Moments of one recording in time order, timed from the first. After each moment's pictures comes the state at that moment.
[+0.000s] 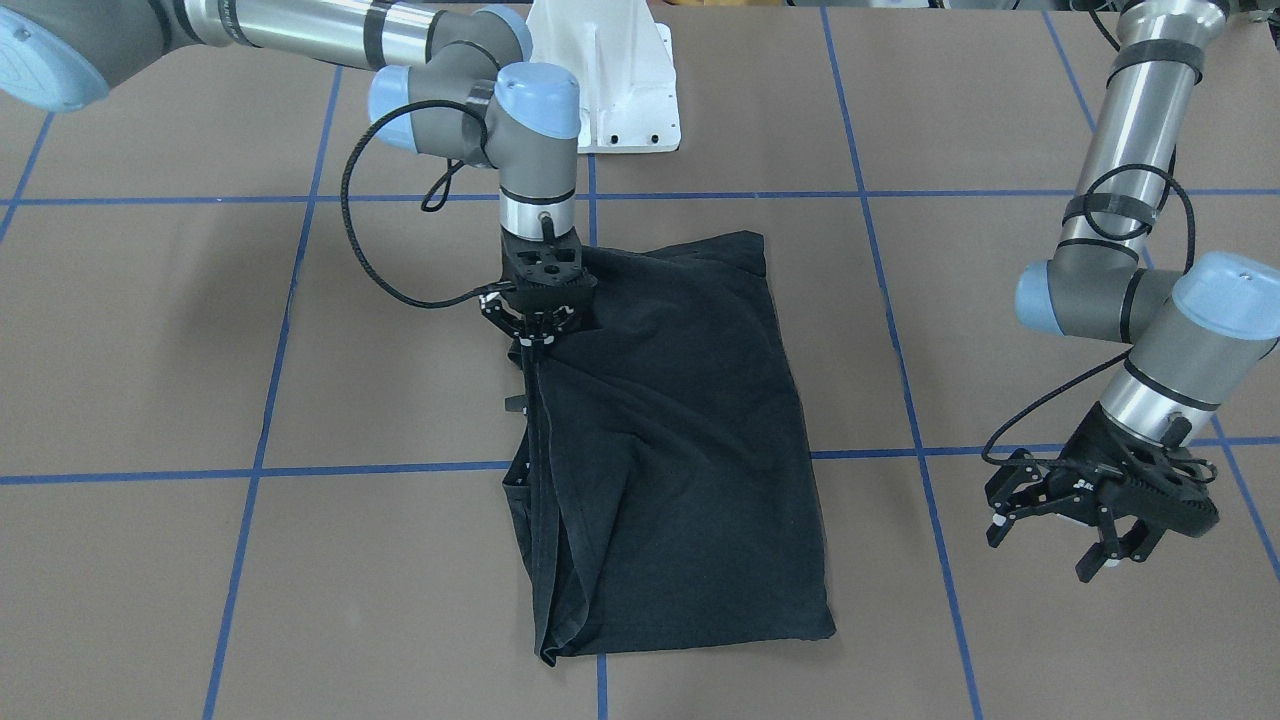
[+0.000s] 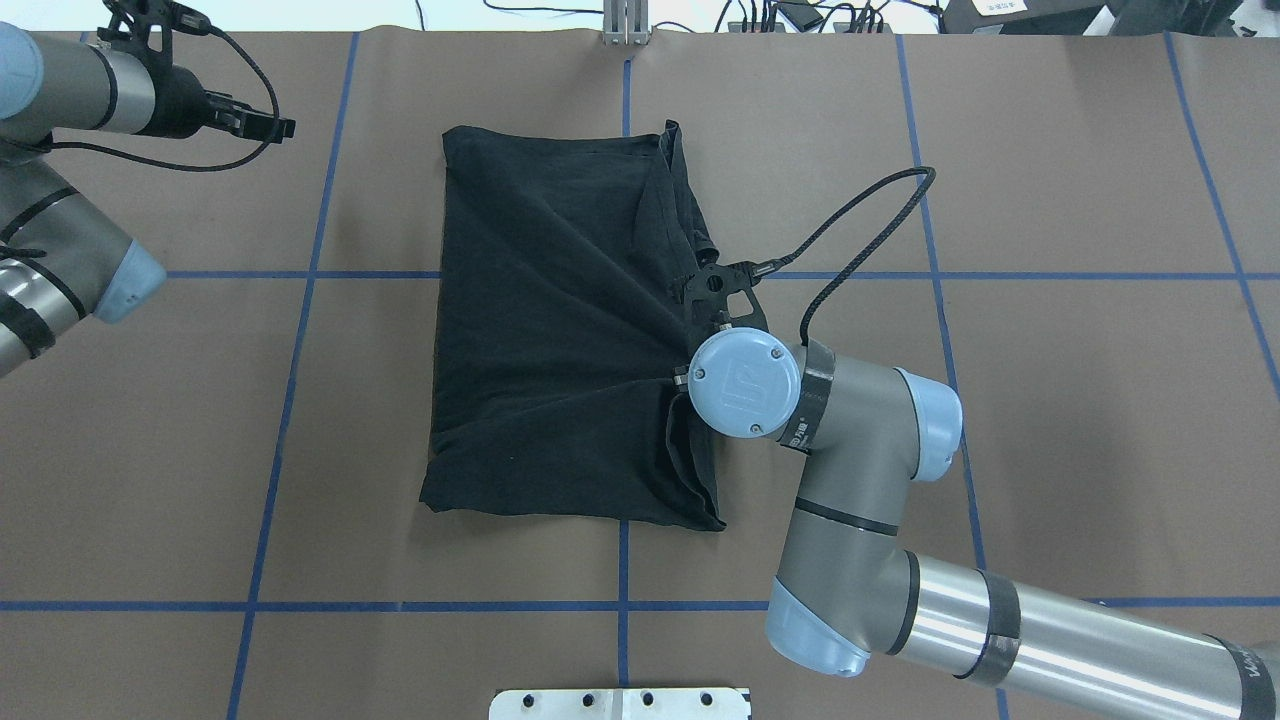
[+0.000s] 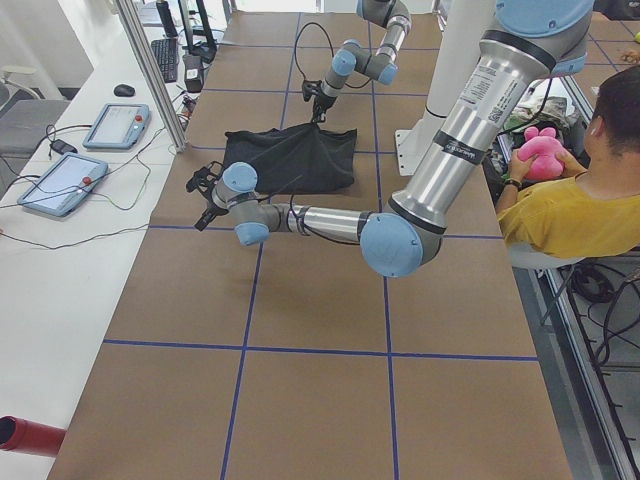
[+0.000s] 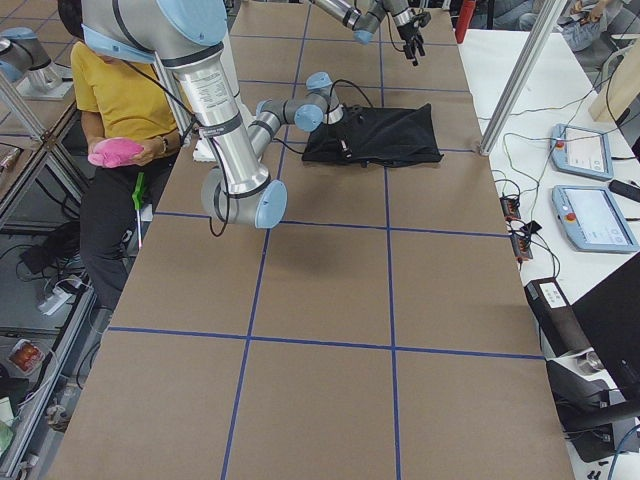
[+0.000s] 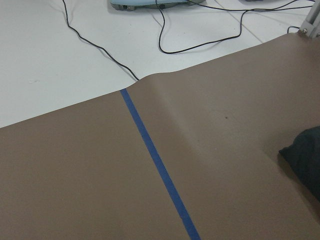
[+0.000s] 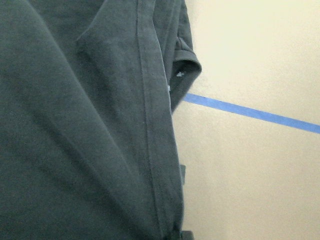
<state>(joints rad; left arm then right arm) -1.05 -2.07 -1.10 -2.68 -1.96 -0.61 0.41 -0.98 1.68 -1.53 1.44 1.07</state>
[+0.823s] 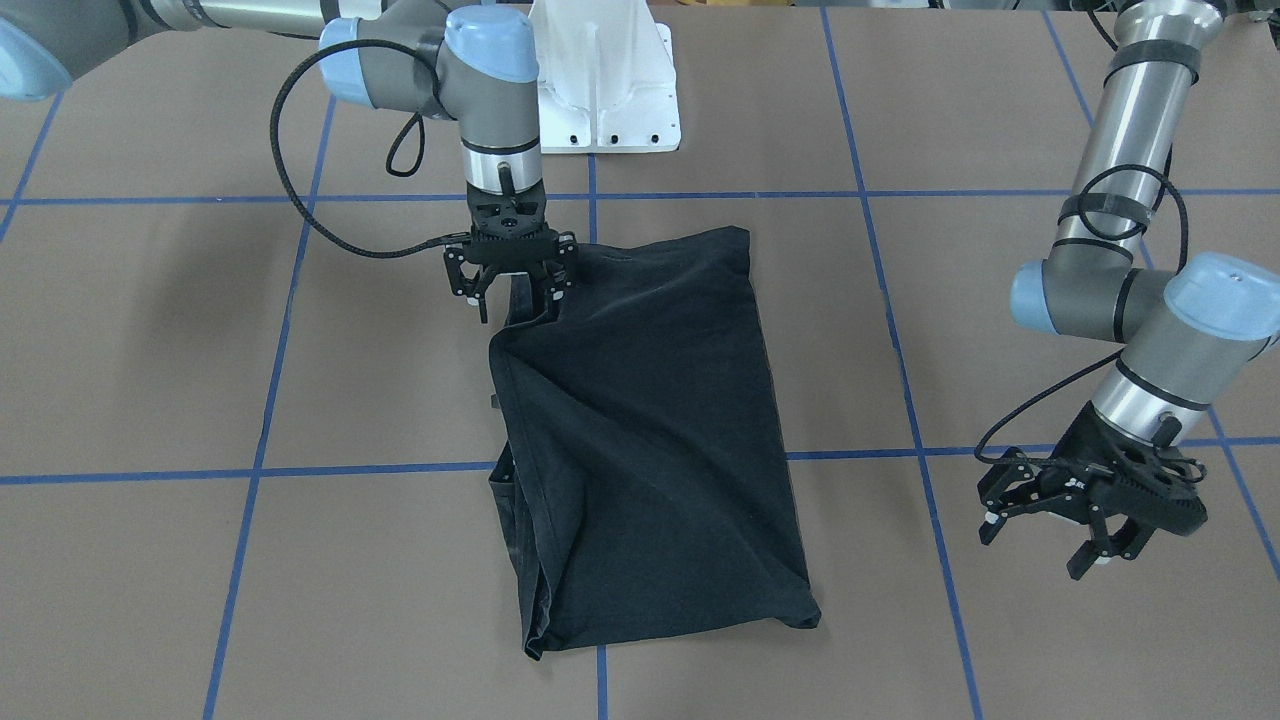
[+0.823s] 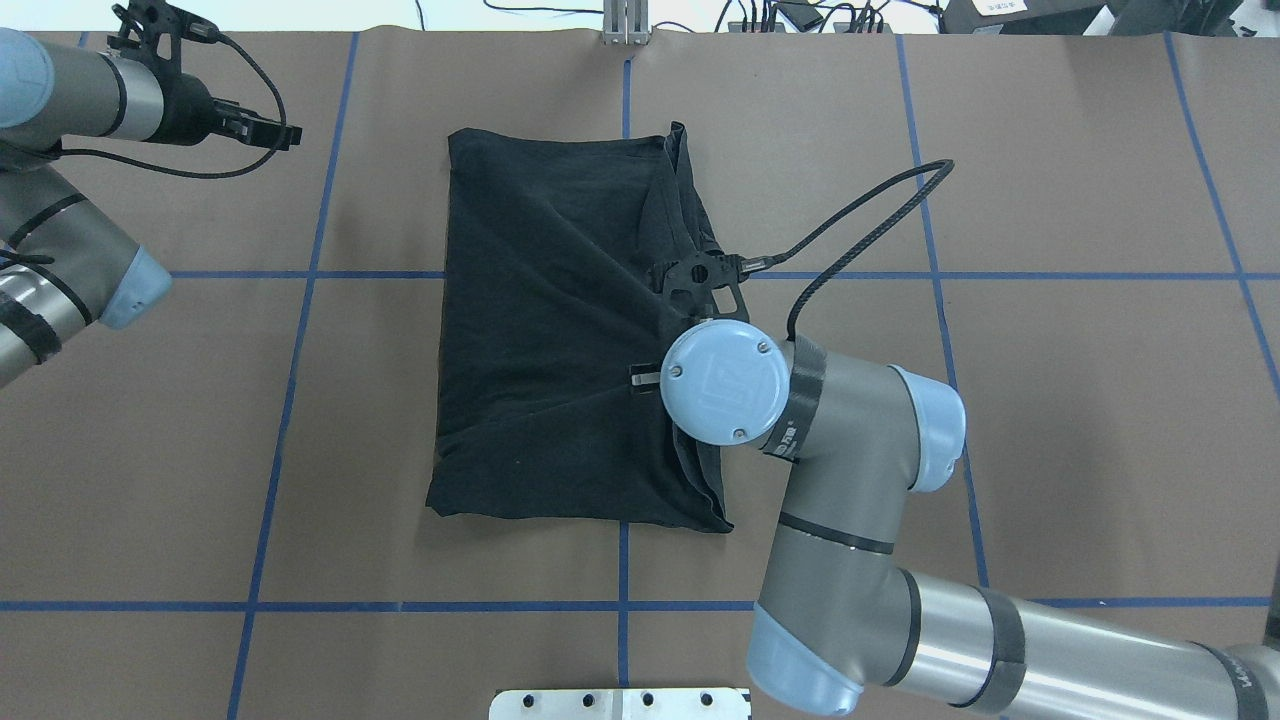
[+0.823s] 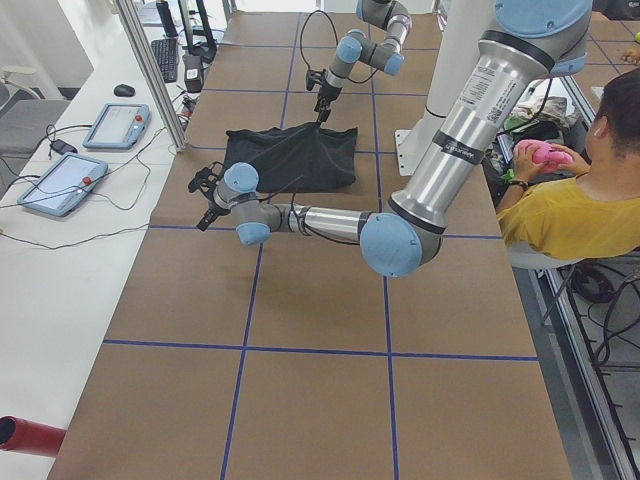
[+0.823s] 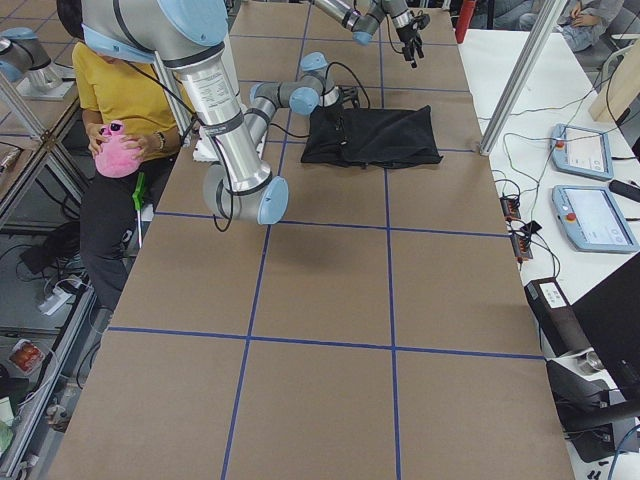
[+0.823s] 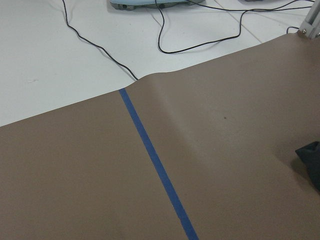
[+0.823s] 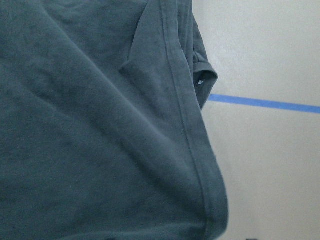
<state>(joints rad) -1.03 -2.07 -1.10 -2.68 -1.96 -0.61 0.38 -0.91 1.78 -1.65 1.47 1.21</state>
